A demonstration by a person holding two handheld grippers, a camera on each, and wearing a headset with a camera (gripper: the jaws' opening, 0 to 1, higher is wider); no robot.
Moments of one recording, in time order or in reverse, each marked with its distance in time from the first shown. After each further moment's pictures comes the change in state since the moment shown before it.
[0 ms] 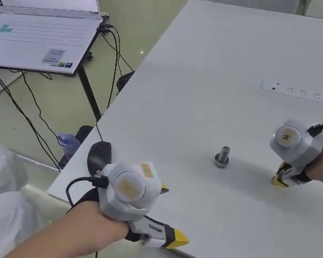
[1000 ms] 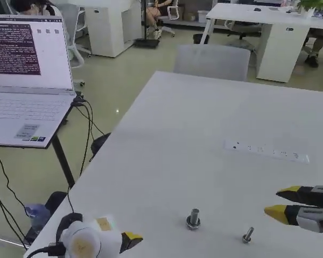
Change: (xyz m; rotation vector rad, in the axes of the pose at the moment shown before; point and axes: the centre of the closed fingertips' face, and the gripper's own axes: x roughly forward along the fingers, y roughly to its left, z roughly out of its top) left arm -0.018 0.014 0.051 -0.110 -0.179 0.032; right arm -0.189 0.007 0.013 0.352 -0.767 -0.110
